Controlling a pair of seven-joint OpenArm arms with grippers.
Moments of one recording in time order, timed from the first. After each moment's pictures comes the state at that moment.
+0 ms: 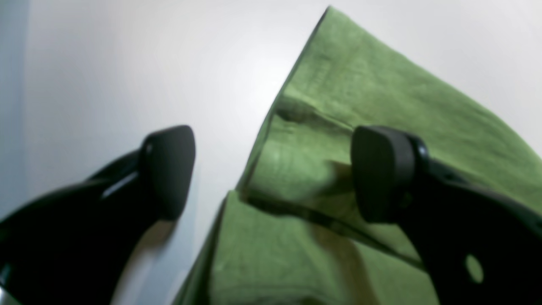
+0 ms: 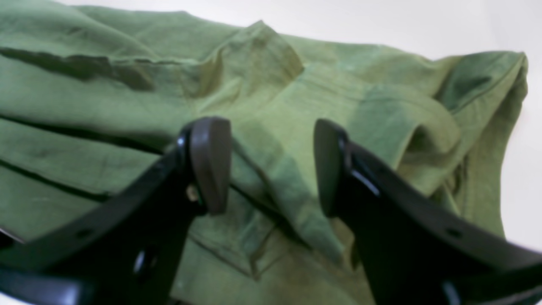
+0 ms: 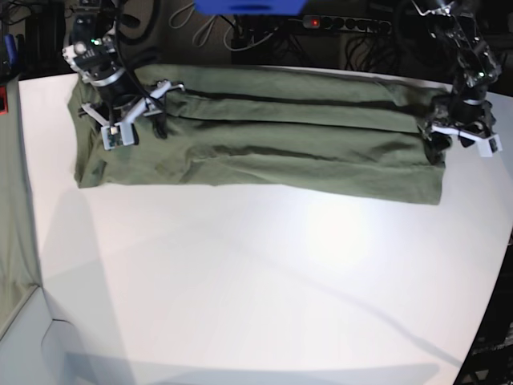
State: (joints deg) left arm 11.5 -7.2 -39.5 80.7 -22.9 -24.0 25.8; right arm -27.9 -0.7 13.5 111.3 4.9 24.1 -31.5
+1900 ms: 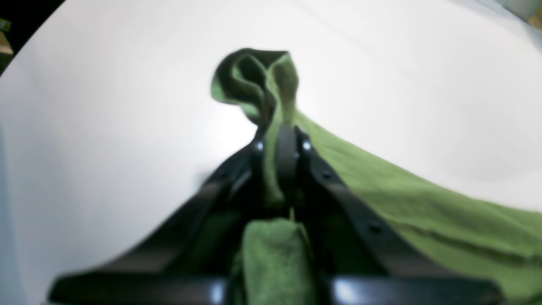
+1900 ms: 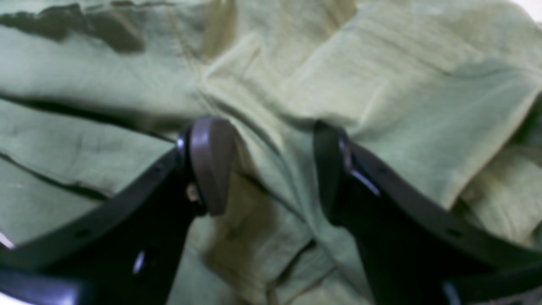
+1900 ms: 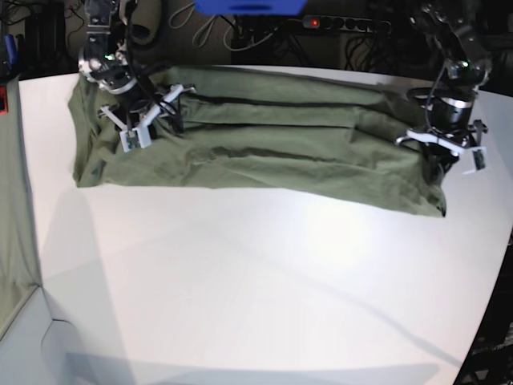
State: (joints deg) left arm 19.1 -0.1 -29.6 107.9 -18.7 -23.7 26.3; right arm -22.9 0.4 10.5 99.2 5.1 24.1 -30.4
